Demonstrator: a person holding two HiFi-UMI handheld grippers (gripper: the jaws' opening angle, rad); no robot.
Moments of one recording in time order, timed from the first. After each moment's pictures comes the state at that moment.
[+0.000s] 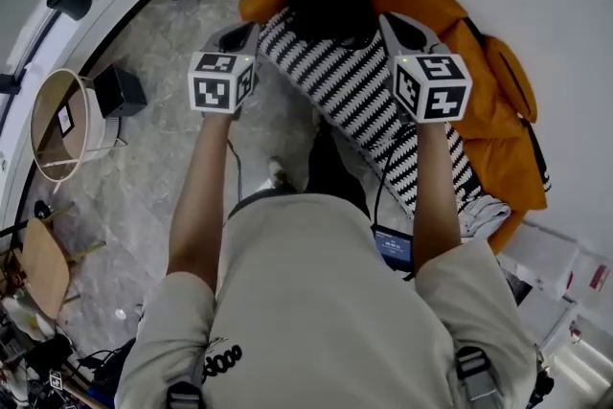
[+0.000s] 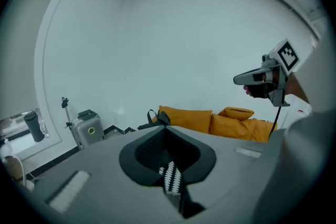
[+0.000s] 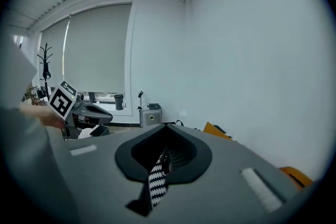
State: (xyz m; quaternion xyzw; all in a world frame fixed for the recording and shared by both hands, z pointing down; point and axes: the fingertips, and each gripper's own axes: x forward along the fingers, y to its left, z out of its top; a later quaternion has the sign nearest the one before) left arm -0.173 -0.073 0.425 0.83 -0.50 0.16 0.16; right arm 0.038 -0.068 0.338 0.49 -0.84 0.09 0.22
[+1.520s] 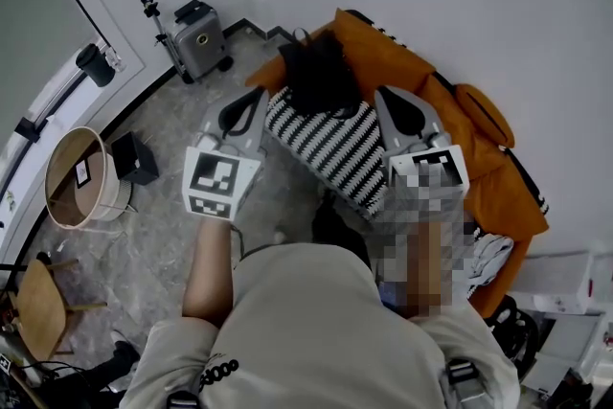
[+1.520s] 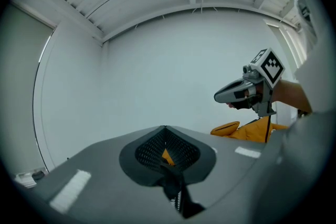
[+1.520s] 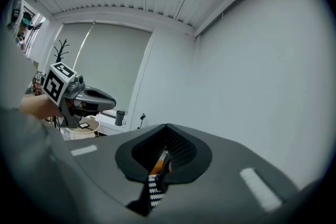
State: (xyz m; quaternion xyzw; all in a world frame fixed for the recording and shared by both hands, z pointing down) left arm -0.143 0.105 0.199 0.87 -0.48 0.07 -0.08; right arm 0.025 0.114 0.181 0.50 -0.85 -0.06 0.14
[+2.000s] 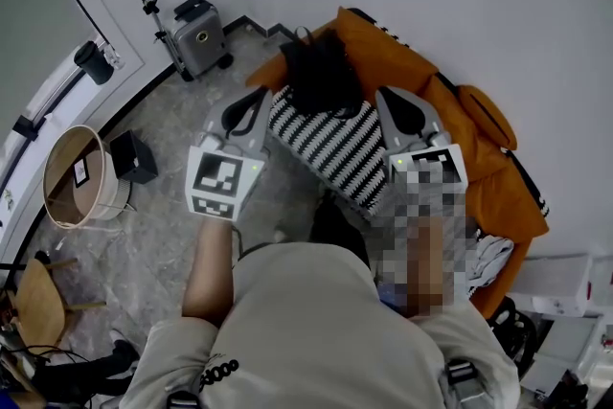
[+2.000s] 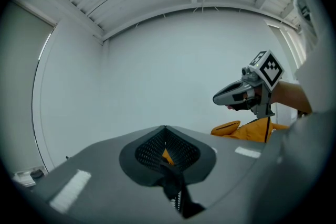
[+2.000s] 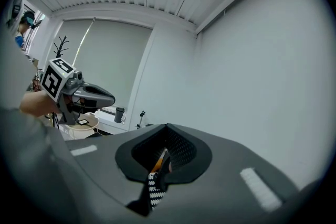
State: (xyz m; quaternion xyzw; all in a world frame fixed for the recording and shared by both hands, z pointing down) left arm -0.146 0.091 0.209 0.87 -0.48 0.07 -0.08; right arm 0.021 0.096 0.197 0.51 -0.85 -0.06 0.15
